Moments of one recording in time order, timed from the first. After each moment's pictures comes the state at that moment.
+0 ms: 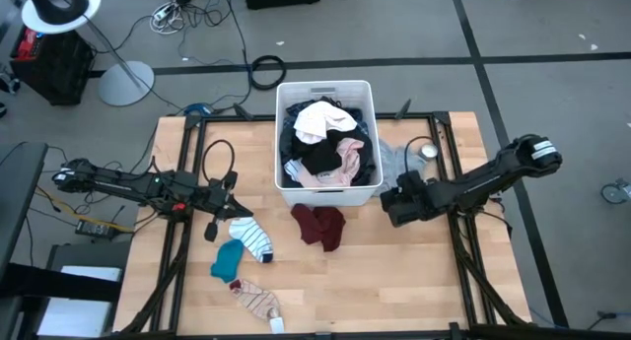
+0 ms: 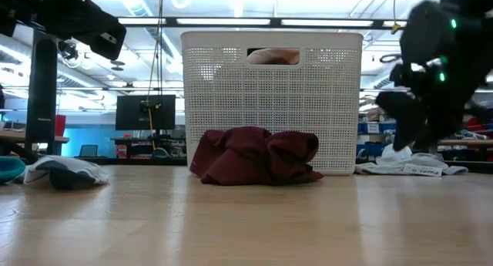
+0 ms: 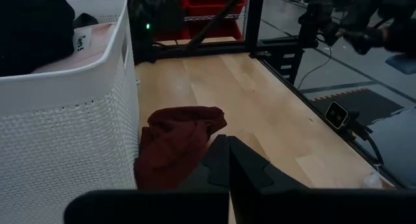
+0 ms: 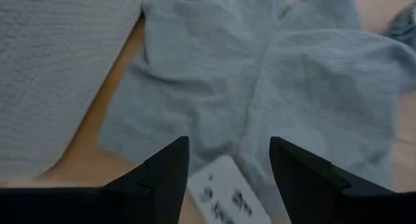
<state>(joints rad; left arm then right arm) -0.17 0.48 0.33 -0.07 0.08 -0.01 0.27 1.28 0.56 -0.78 0.71 1.52</state>
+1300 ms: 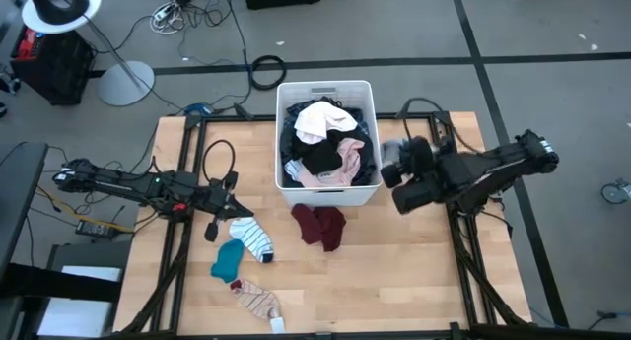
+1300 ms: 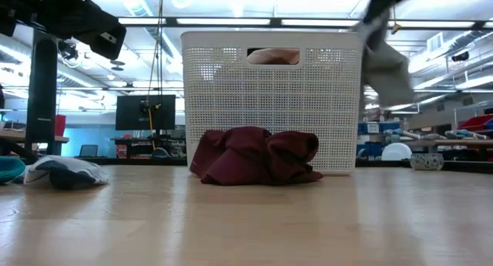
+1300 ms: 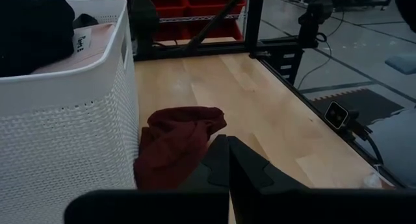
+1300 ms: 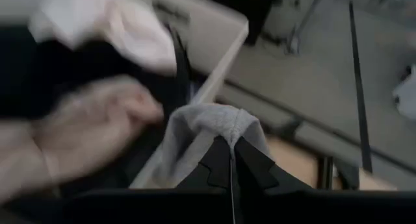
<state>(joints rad) -0.17 0.48 0.33 -0.07 0.07 -0.01 0.32 1.32 1.35 -1.57 1.04 1.34</state>
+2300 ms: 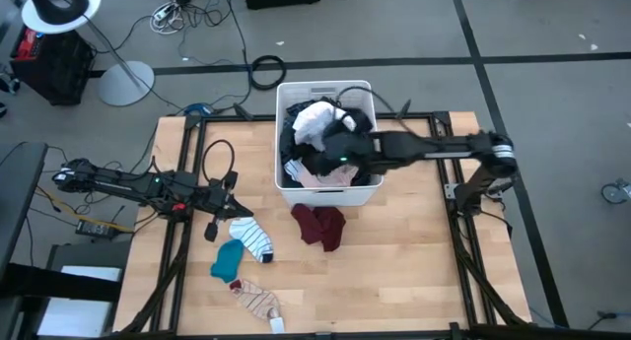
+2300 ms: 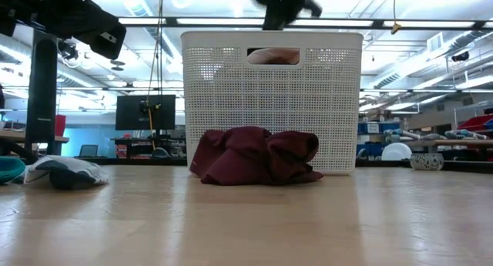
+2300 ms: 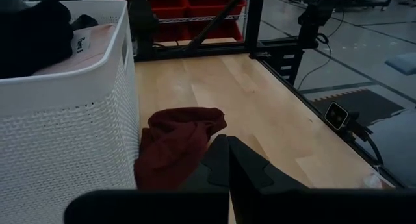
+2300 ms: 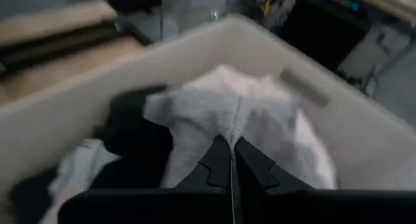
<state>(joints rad) -0.17 0.48 0.33 -0.07 0.07 -0.01 -0.01 1.66 1.63 -0.70 0.78 0.34</state>
